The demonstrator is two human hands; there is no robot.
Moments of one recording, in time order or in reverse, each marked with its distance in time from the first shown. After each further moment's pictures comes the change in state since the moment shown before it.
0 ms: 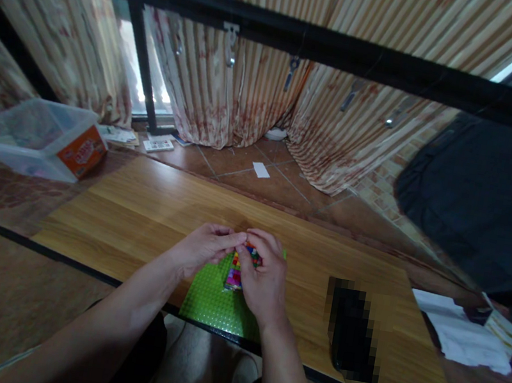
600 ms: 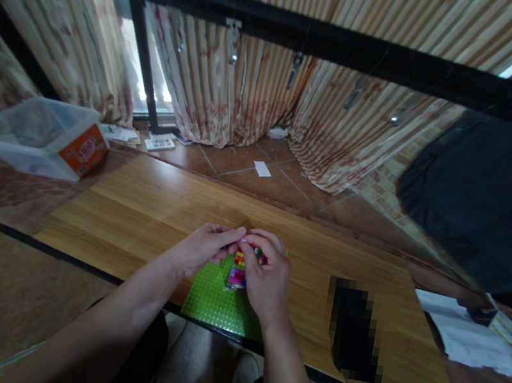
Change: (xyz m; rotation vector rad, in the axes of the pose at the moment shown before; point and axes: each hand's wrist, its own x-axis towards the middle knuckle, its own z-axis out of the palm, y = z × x) left_hand 0.000 -0.002 -0.001 0.031 -0.033 0.016; right_hand 0.001 0.001 0.002 0.043 0.051 0.052
